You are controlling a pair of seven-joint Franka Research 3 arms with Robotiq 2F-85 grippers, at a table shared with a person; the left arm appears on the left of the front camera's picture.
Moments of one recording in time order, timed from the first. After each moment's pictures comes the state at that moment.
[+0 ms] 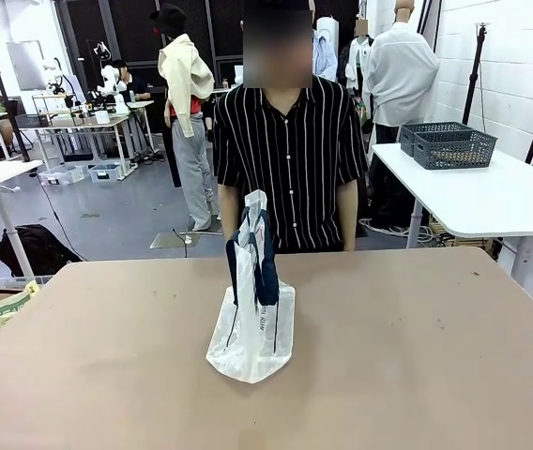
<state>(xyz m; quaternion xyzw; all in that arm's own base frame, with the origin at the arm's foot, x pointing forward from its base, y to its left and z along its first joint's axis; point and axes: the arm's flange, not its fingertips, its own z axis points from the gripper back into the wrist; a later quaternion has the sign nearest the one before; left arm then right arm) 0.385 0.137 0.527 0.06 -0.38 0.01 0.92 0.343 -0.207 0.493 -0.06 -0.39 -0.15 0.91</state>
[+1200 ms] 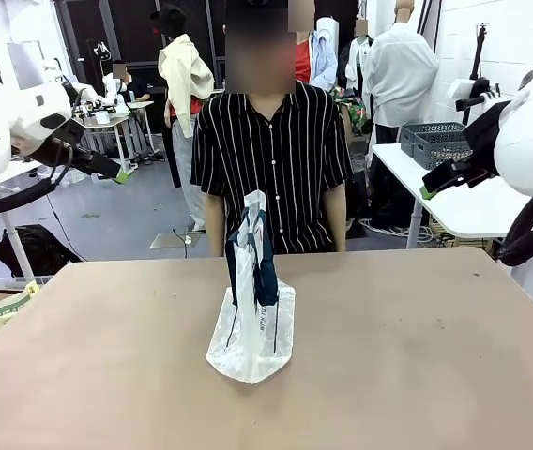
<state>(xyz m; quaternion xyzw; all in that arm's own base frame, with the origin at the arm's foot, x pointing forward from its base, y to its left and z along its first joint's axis) 0.503 -0.072 0.570 -0.06 -0.42 -0.24 0.87 0.387 0.051 0.548 0.06 -0.40 0.16 0.90</state>
